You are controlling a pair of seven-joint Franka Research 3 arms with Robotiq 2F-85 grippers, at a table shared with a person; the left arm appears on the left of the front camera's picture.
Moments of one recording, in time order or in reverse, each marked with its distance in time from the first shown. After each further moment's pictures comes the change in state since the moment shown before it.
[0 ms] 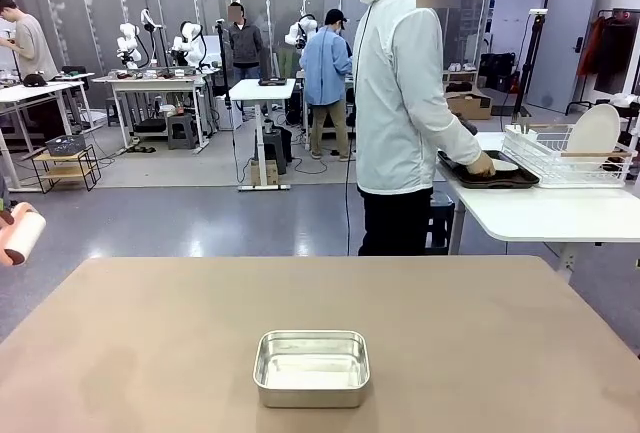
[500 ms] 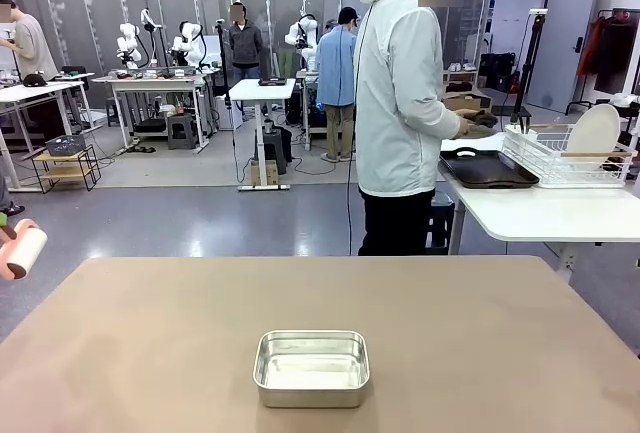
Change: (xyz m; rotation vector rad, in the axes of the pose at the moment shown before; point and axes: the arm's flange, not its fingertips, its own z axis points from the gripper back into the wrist) left arm -0.005 0.009 -0.020 0.005 0.039 0.014; right arm 0.000 0.000 0.000 0.000 0.000 0.000
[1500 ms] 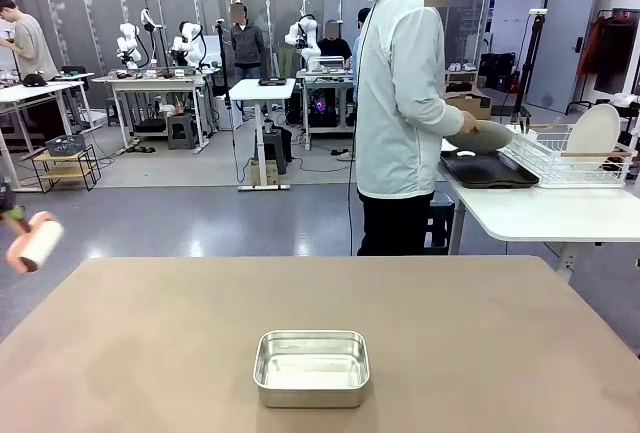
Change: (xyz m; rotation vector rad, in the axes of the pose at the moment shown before) left arm 0.011 -0.046 0.008 -0.089 -0.009 -0.175; right arm 0.000 0.000 0.000 0.000 0.000 0.000
